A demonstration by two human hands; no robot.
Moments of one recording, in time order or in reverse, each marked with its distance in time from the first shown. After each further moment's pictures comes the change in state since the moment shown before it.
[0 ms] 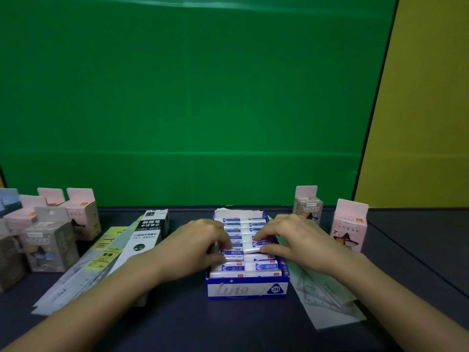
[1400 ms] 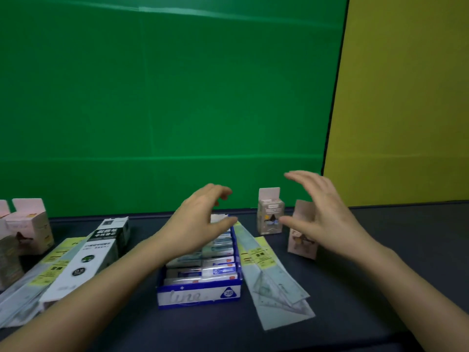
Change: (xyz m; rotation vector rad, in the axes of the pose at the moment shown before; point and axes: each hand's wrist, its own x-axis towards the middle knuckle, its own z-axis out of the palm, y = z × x) left_hand 0.060 0.053 -0.005 -0.232 0.359 -0.019; right_hand -0.061 0.068 -0.039 0.116 0.466 0.220
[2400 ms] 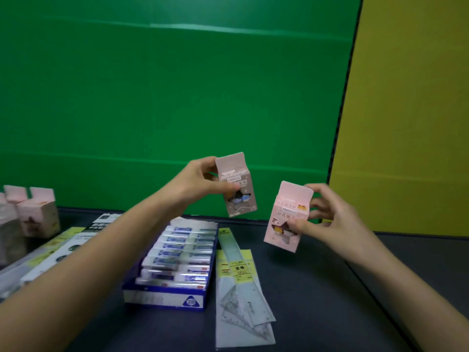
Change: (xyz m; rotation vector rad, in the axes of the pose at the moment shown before) left_hand 0.062 0.035 -0.010 -0.617 0.086 -0.366; right_hand 0.007 0.047 -0.032 0.620 -0.114 0.095
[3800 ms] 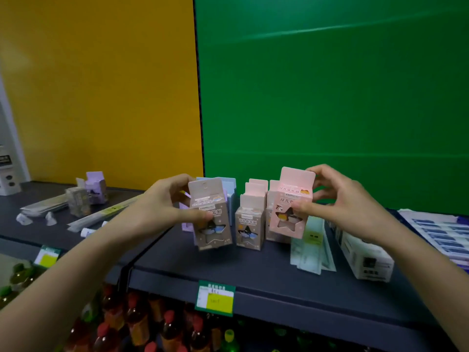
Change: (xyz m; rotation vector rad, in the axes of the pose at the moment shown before) left_hand -0.260 -0.076 -0.430 0.366 0.153 -0.102; right_hand 0.043 -0.247 0.377 0.016 -0.174 -0.150
